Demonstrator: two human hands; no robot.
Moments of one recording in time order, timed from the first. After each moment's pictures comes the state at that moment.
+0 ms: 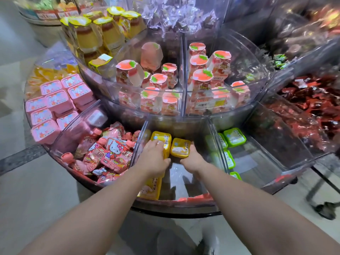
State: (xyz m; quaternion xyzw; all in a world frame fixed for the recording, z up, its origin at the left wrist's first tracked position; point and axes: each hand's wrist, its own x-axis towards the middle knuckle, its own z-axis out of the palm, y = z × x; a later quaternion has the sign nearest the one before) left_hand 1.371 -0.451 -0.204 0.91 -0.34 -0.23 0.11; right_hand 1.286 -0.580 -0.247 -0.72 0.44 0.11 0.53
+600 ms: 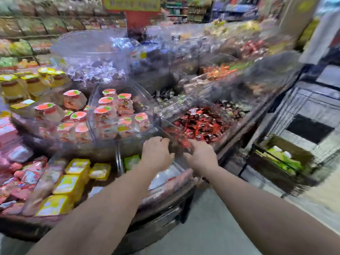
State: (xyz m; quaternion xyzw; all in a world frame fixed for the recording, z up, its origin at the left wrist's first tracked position) left_hand 1.141 -0.680 -0.106 0.88 -0.47 -0.01 0.08; right_hand 1.013 -0.780 -0.105 -0.88 0.41 -0.10 0.21
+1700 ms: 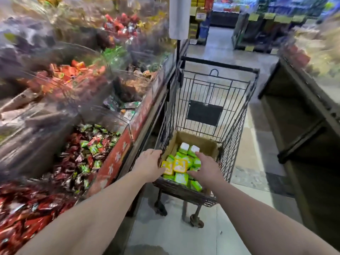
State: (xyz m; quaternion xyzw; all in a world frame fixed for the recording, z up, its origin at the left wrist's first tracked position) left_hand 0.928 -1.262 -0.178 0.71 -0.68 -0.21 0.05; right_hand 0.715 -1.278 -0.181 -0.68 0.68 -0.06 0.27
